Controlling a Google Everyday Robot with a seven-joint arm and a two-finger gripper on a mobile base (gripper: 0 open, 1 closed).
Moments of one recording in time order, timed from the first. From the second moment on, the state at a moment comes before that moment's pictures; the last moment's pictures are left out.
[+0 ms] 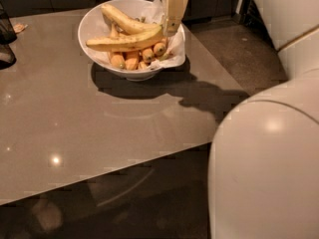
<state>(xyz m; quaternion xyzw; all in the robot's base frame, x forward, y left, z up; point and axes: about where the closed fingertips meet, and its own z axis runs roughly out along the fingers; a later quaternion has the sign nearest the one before) 0.658 -0.026 1.023 -0.76 0.61 -0.04 0.21</state>
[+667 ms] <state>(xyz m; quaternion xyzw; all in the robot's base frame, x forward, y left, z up) 0.679 0.031 0.994 -0.80 0.57 -0.04 0.18</state>
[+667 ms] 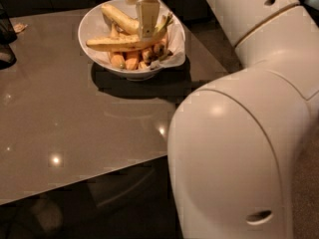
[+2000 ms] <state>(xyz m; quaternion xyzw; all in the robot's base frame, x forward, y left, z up) 0.688 0.078 0.934 -0.82 0.56 0.01 0.14</state>
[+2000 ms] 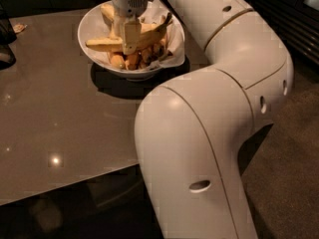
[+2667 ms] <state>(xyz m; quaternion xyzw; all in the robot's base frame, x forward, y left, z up) 0.691 0.077 0.920 -0.82 0.56 0.02 0.12</state>
